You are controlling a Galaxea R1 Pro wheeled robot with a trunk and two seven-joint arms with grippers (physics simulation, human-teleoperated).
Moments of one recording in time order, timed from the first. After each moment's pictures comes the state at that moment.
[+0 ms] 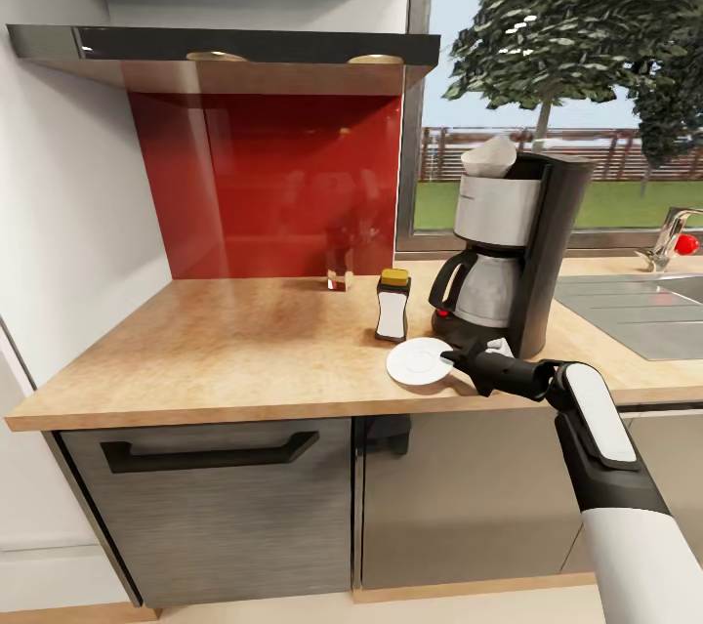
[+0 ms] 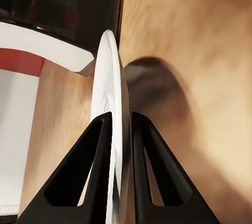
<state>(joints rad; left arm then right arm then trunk) -0.24 0.33 -0.21 -0.03 0.71 0.13 -0.46 -0.66 -0.11 -0.13 -1.31 -1.47 0.97 -0.51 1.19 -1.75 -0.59</state>
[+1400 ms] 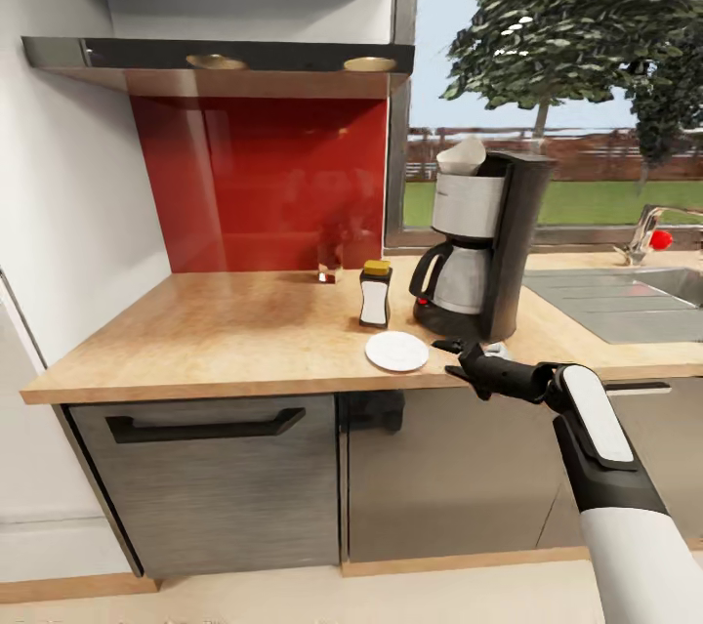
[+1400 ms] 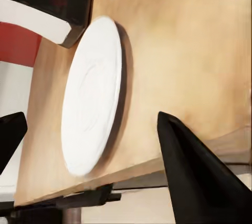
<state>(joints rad) -0.24 0.33 -0.21 -0.03 0.71 0.13 -0.46 -0.66 -0.11 -0.13 -1.28 -1.46 0.98 -0.51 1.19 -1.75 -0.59</state>
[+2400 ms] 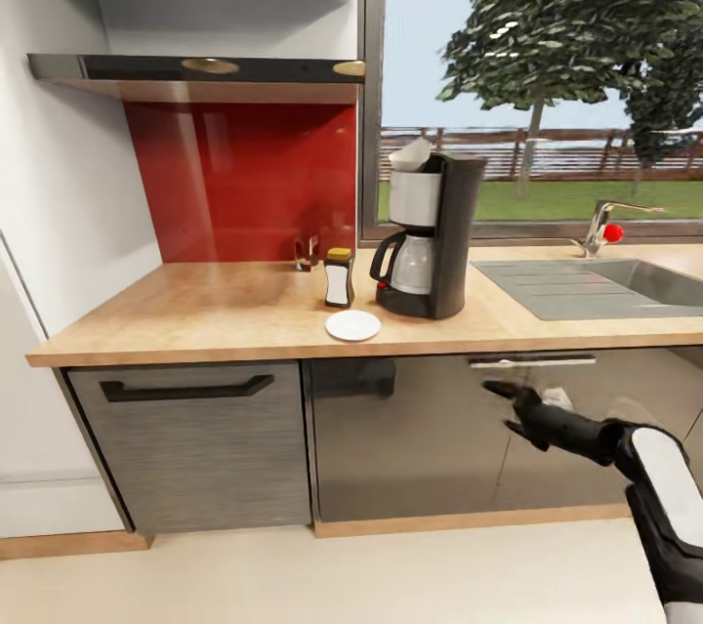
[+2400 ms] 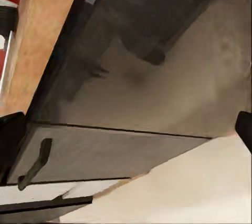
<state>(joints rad) -0.24 0.33 -0.21 -0.03 0.71 0.13 -0.47 -0.43 -0.22 -0.26 -1.40 -1.39 1.00 -0.37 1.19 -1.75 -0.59</state>
